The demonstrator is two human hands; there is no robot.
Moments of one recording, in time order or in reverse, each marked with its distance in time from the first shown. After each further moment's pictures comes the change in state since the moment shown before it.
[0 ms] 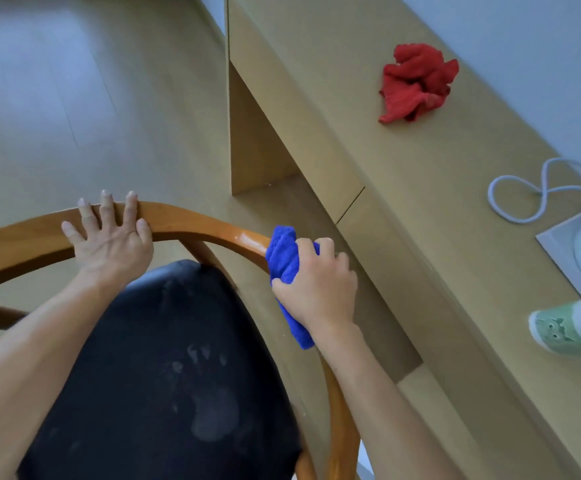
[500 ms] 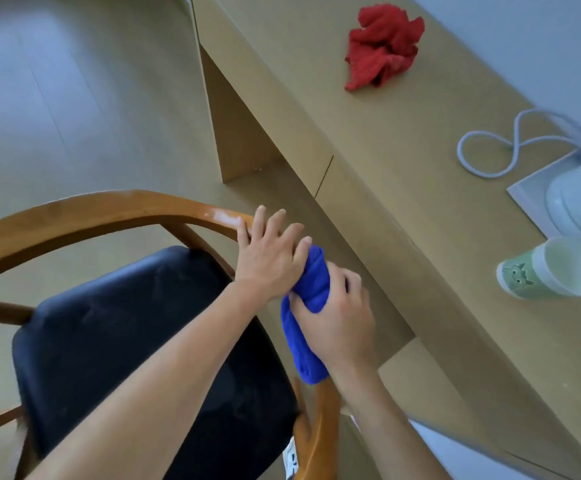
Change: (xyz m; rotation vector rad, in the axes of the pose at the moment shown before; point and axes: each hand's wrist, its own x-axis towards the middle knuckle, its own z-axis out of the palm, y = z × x) left_hand -0.128 0.194 0.021 -0.235 -0.084 0.571; right_hand -0.090 0.063 0.020 0.342 0.223 0.174
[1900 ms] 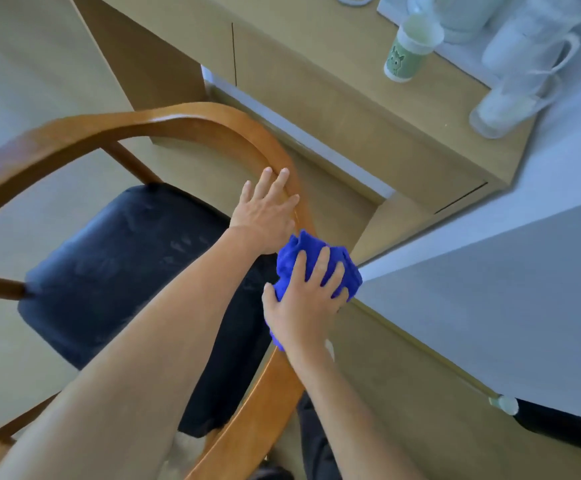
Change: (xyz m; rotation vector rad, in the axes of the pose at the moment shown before) left_hand -0.166 0.016 0.015 0.475 -0.307 0.565; right_hand -0.244 -0.027 0.020 -0.295 -0.127 0.492
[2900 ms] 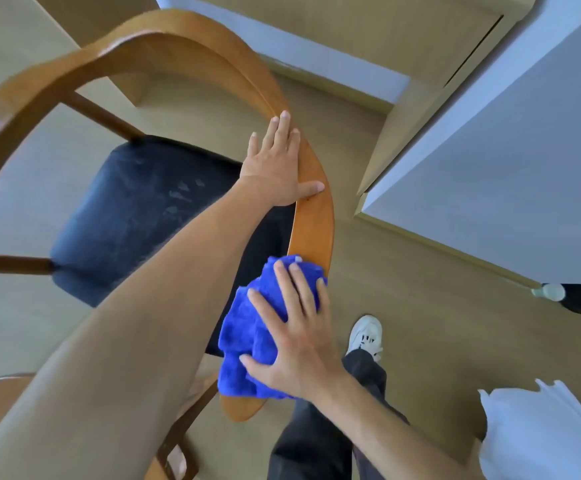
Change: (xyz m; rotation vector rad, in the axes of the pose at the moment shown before) left_hand -0.027 0.047 0.036 0.082 -0.139 0.028; right_hand -0.153 0.041 0.041 0.242 0.042 -0.489
